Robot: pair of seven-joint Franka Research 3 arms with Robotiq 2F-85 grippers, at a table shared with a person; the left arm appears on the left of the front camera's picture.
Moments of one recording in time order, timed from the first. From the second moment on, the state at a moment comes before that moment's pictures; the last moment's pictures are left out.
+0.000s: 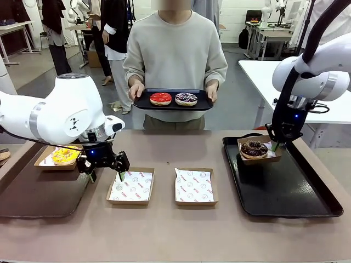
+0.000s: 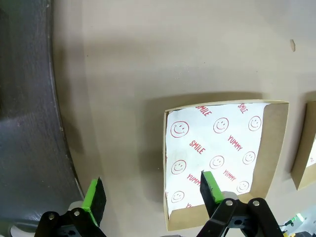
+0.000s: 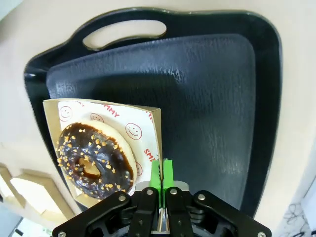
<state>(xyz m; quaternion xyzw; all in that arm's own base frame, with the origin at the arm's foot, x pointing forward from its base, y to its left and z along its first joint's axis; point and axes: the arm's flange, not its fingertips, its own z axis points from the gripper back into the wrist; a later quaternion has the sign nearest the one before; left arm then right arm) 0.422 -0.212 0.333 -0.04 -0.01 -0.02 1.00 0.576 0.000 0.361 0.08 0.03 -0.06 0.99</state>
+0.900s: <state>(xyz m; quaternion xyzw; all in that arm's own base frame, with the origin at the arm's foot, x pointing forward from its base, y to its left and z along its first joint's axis) 0.429 -0.227 0.322 -0.02 -0.01 -0.02 1.00 0.607 -0.007 0.343 0.09 0.05 -0.06 0.99</state>
